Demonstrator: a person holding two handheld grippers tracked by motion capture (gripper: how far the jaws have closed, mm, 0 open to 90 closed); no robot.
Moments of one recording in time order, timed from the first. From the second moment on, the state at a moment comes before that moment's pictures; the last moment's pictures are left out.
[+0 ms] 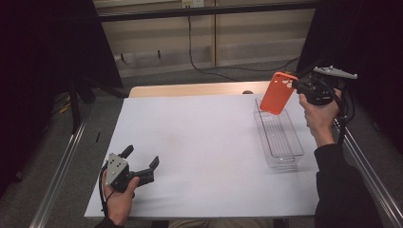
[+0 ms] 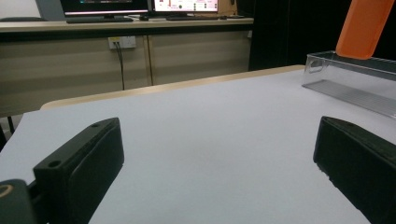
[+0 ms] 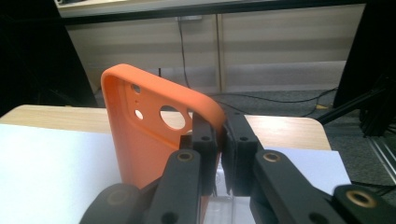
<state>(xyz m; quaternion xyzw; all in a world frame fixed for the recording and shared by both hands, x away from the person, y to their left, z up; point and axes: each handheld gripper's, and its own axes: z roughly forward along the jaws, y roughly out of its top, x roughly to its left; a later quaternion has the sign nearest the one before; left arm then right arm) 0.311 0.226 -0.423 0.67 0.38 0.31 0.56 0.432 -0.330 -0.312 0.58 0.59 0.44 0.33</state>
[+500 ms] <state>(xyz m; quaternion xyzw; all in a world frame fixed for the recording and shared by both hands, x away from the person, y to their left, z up) 0.310 0.225 -0.423 0.67 0.38 0.31 0.56 0.450 -0.332 -0.325 0.59 0.60 0.42 0.35</state>
